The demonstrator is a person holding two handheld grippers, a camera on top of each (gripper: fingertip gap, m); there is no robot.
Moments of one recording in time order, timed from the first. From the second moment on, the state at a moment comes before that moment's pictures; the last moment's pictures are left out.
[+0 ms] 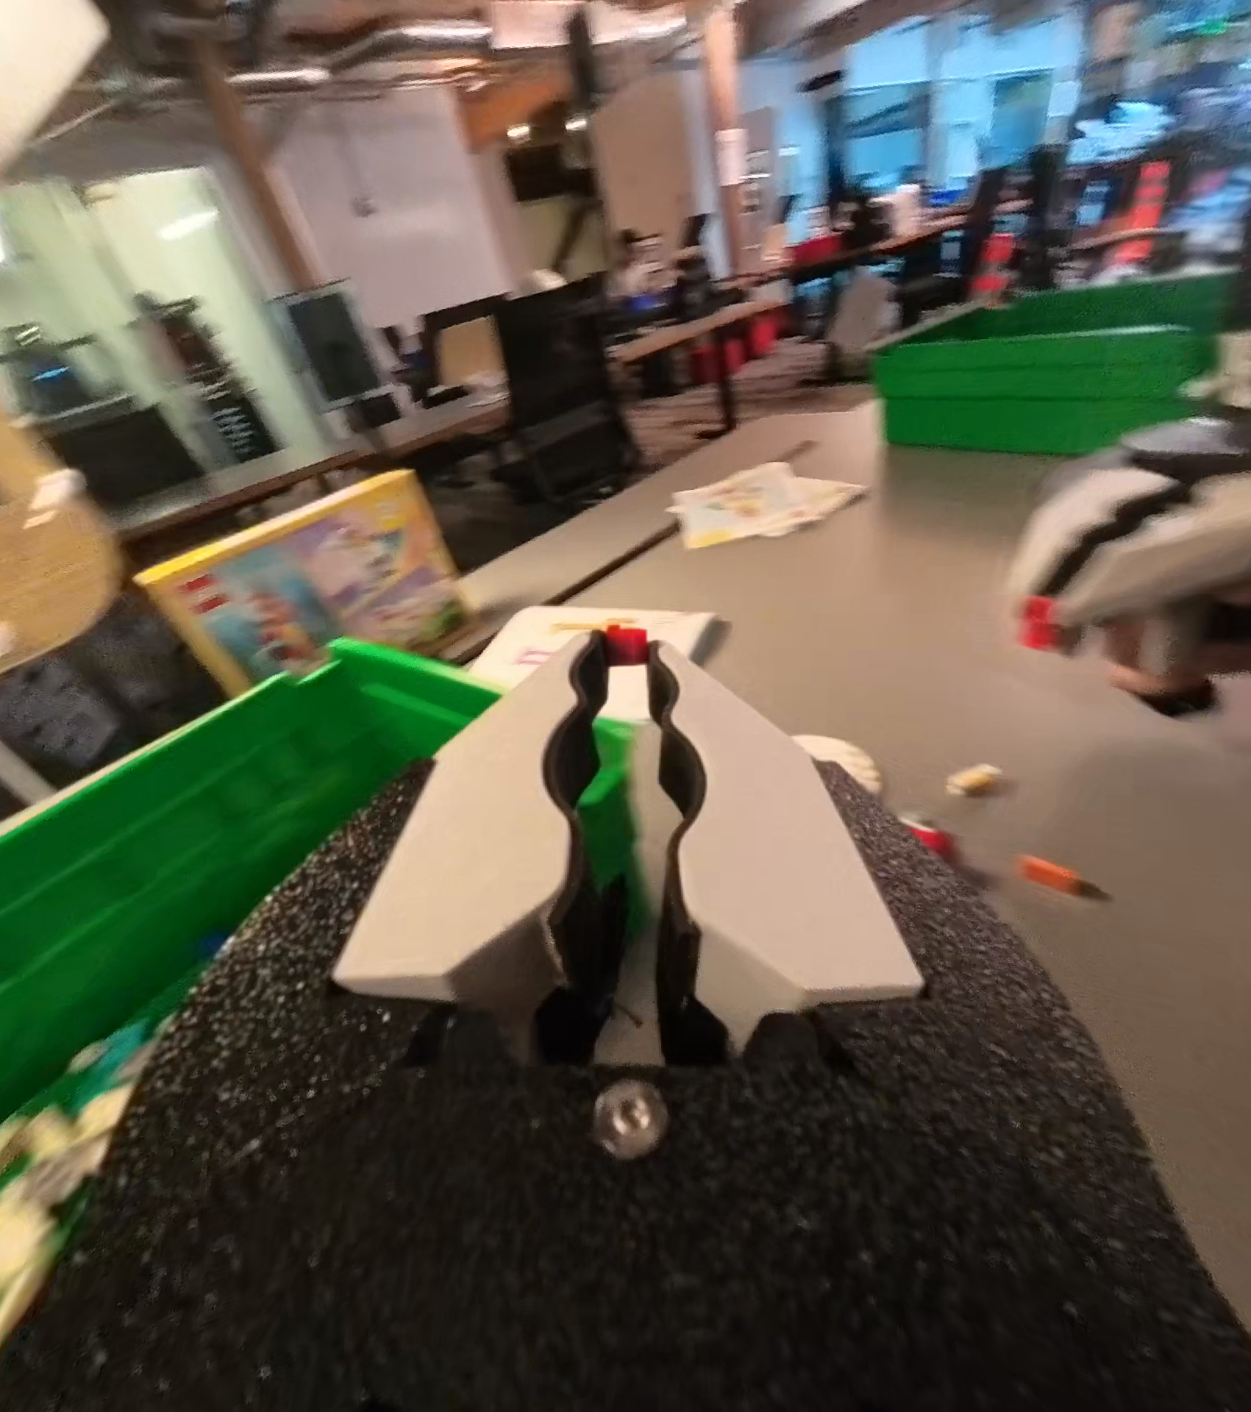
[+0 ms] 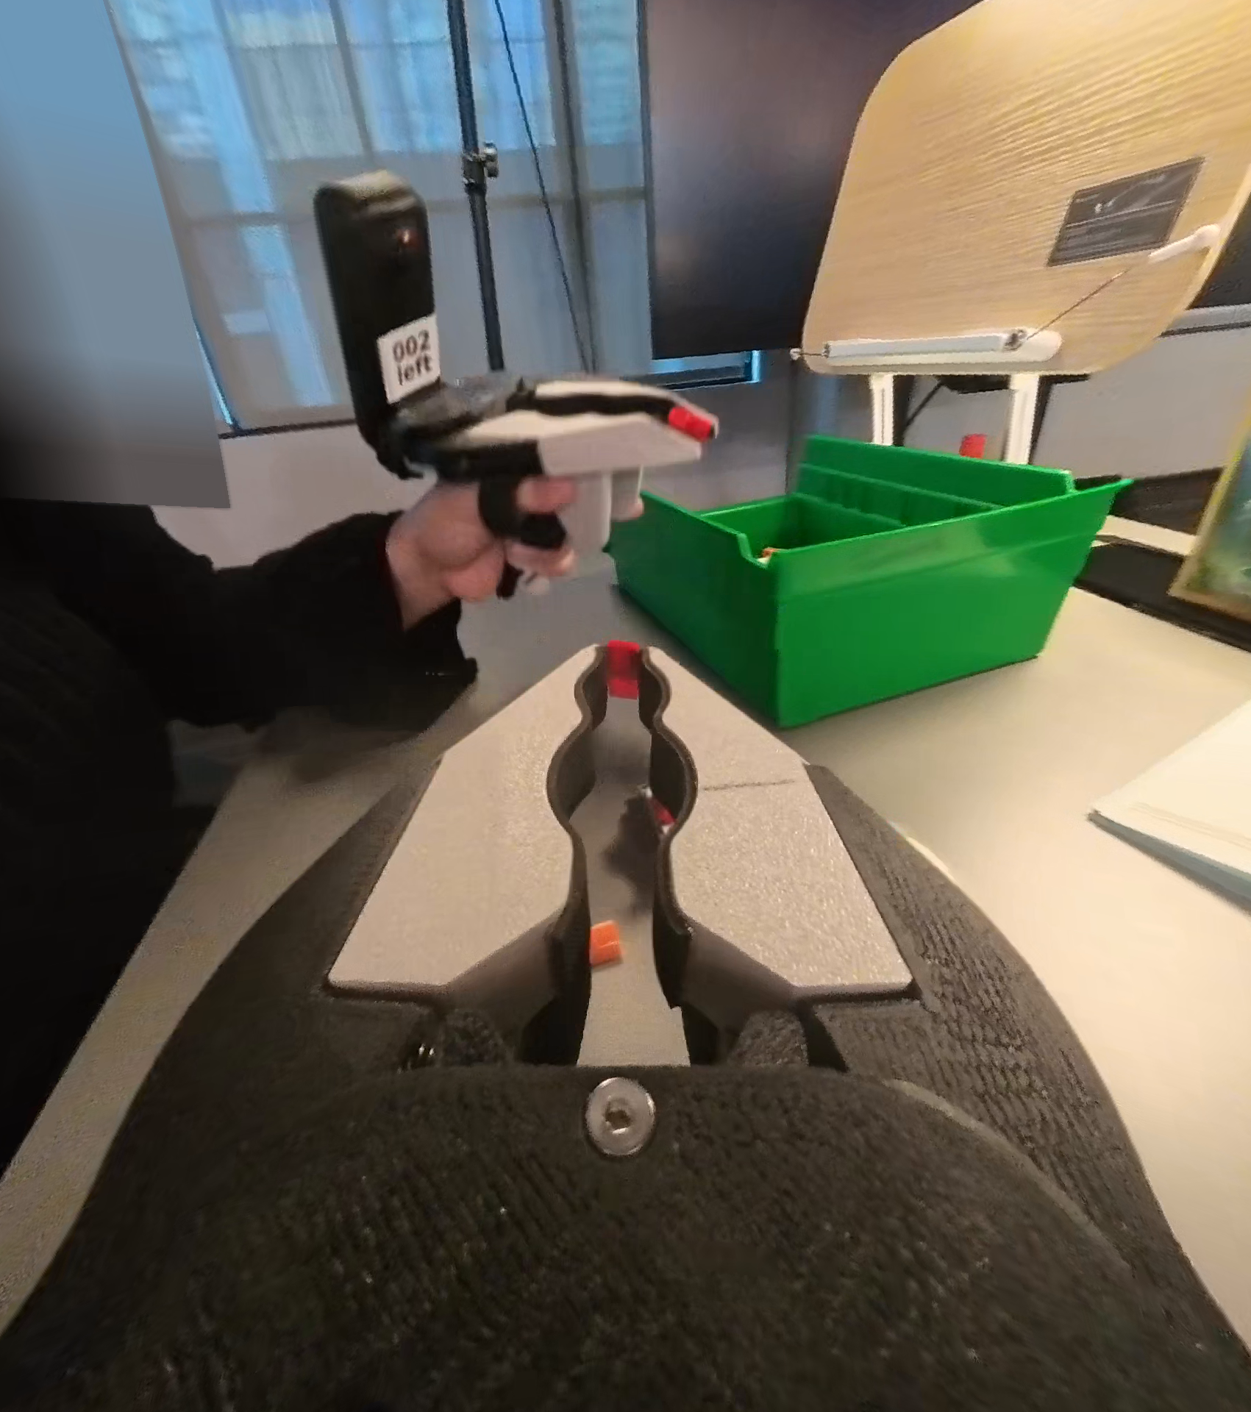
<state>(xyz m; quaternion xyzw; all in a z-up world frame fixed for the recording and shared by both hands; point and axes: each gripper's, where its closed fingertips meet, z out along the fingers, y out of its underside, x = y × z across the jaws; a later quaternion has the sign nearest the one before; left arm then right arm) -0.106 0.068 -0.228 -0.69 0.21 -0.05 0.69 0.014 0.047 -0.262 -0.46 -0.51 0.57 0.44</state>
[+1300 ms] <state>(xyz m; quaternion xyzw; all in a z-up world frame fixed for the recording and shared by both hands) 0.030 0.043 -0.244 -0.56 0.54 0.02 0.63 0.013 0.039 -0.243 -0.46 -0.32 0.79 0.23</state>
